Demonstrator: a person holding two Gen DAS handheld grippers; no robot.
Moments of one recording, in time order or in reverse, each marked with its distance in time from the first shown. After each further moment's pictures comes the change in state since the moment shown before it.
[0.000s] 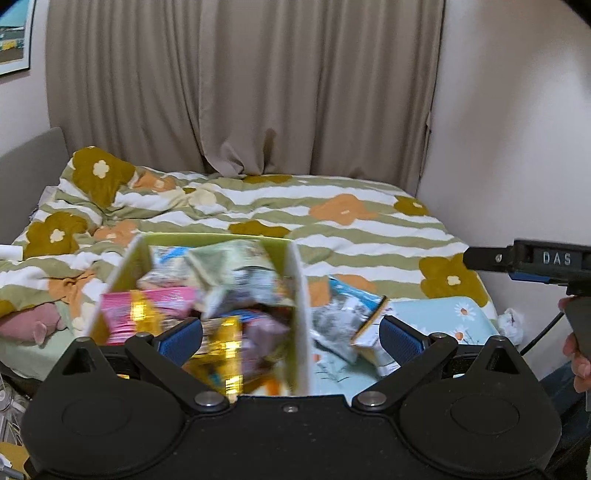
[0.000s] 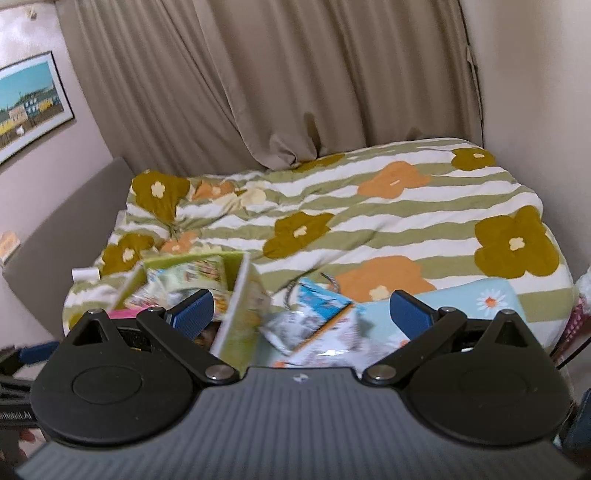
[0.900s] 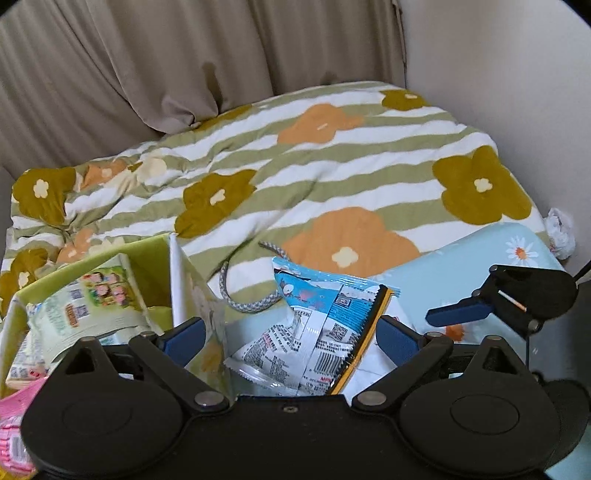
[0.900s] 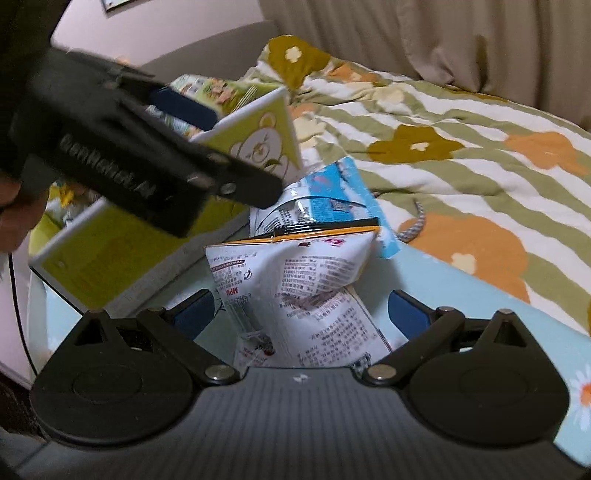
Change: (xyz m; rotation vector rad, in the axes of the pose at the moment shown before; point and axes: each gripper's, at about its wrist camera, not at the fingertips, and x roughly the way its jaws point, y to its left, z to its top) left arm 0.220 -0.097 0.025 0.291 0.261 0.083; right arm 0.192 -0.078 -0.066 -0.473 0.288 0.461
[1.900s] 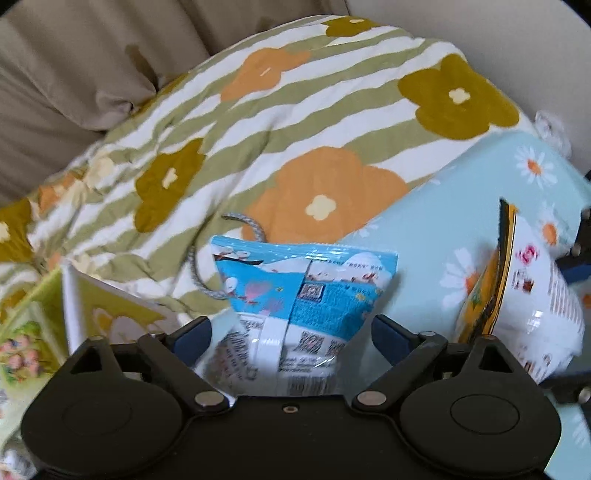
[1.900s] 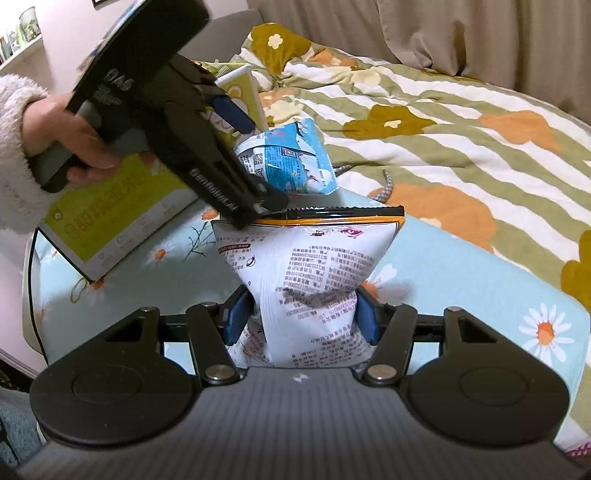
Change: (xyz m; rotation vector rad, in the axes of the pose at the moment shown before) left arm 0.075 -0.032 0.009 0.227 0.165 -0.047; right arm -0.047 -0.024 -0.040 0.028 0.044 -0.051
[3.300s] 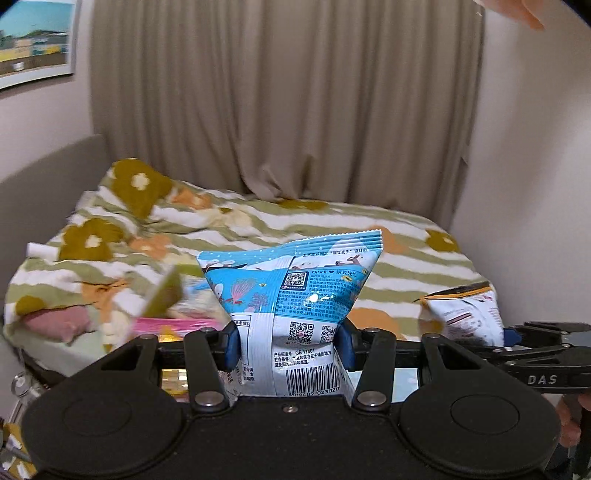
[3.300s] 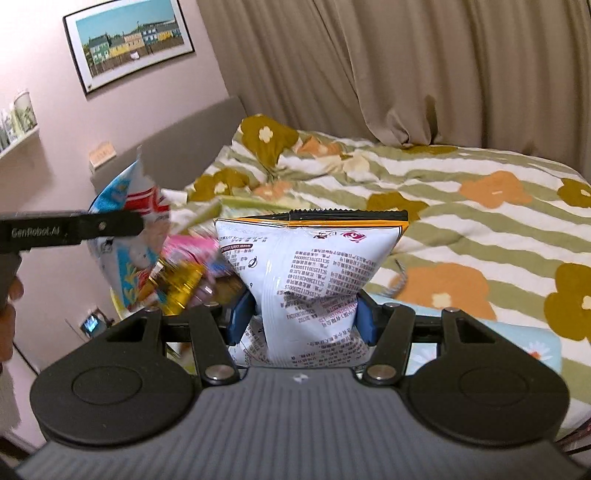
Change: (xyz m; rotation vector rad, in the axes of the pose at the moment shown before) left arm -0.296 0.101 -0.180 -0.645 -0.490 0.088; right arm -0.120 0.142 0.097 0.157 -0.241 -0.079
